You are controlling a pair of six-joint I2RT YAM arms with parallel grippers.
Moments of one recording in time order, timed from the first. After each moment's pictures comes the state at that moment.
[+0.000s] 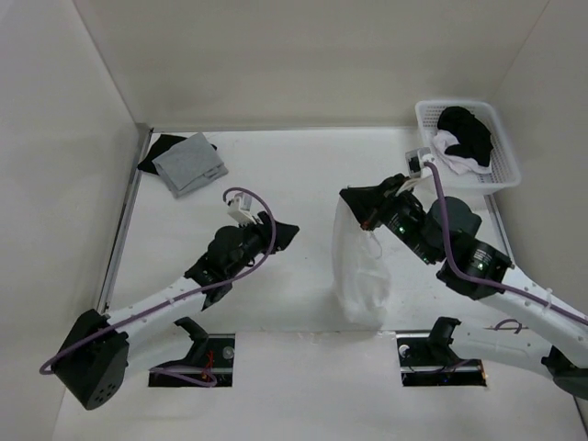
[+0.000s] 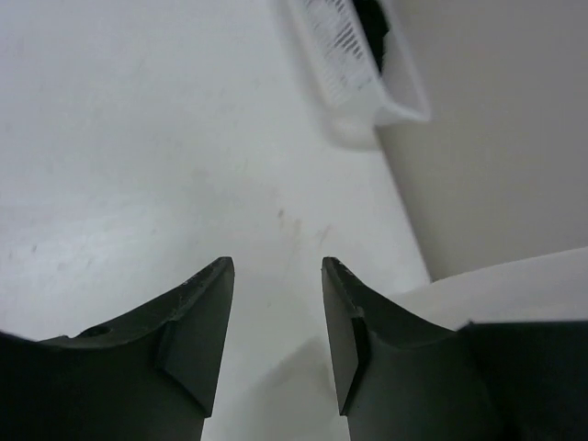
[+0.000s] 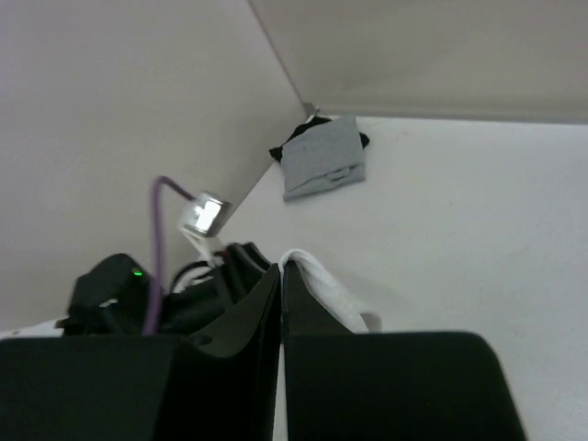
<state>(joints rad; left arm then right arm) -0.67 0.97 0.42 0.47 -0.02 -0.82 0.98 0.88 1.10 -0.14 0.33 0.43</state>
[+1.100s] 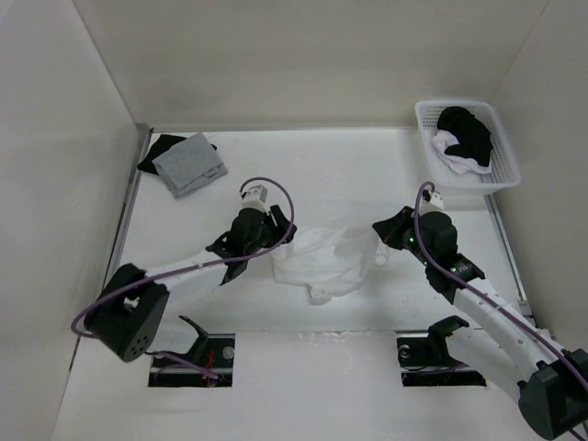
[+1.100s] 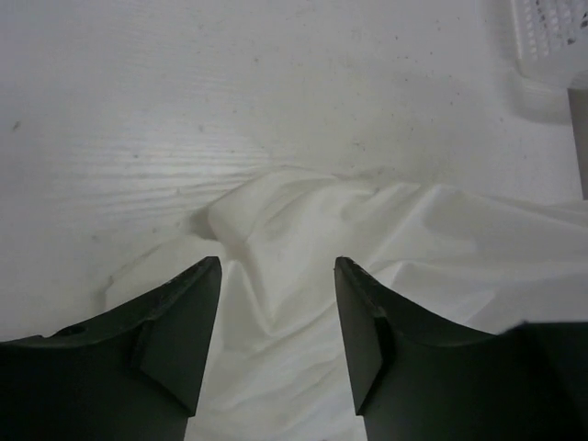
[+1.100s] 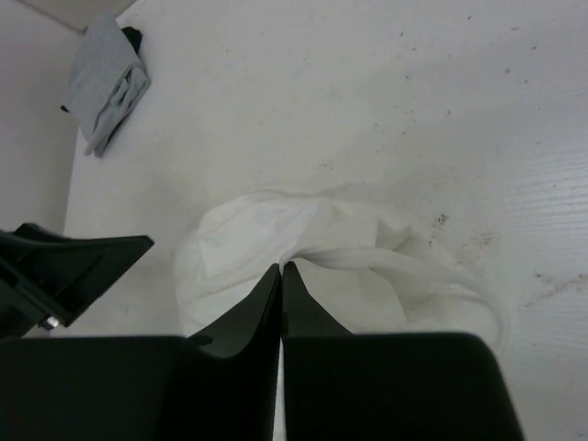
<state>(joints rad) -0.60 1.26 0.48 0.33 -0.09 -0.73 0.39 0.84 0.49 -0.01 -0.02 0.73</state>
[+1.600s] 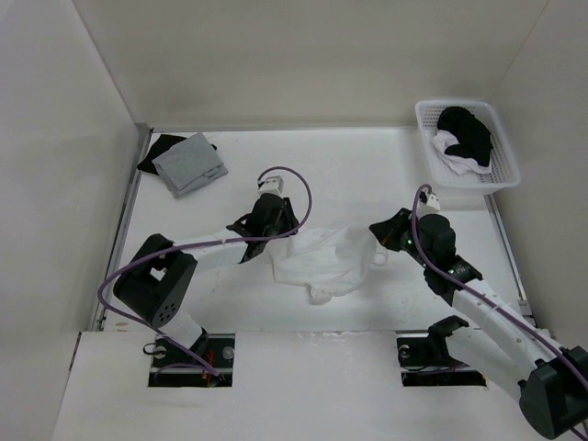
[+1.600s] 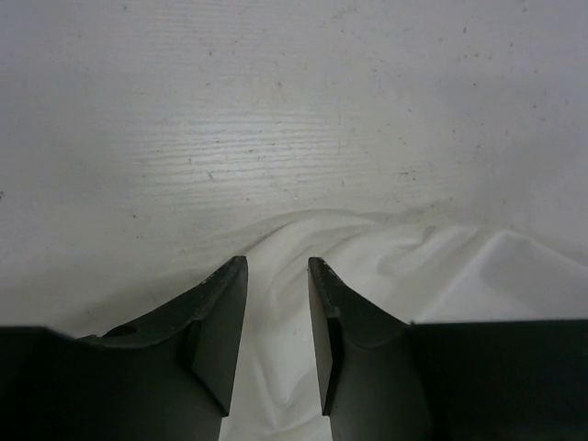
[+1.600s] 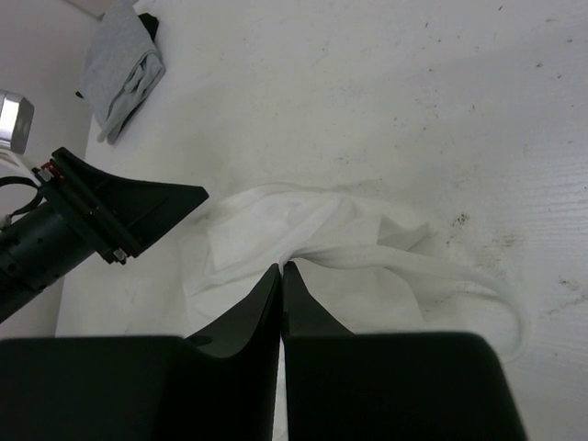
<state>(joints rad) -0.64 1.57 0.76 0.24 -0.15 -0.63 0.41 0.85 0.46 0.05 -0.05 0.73</state>
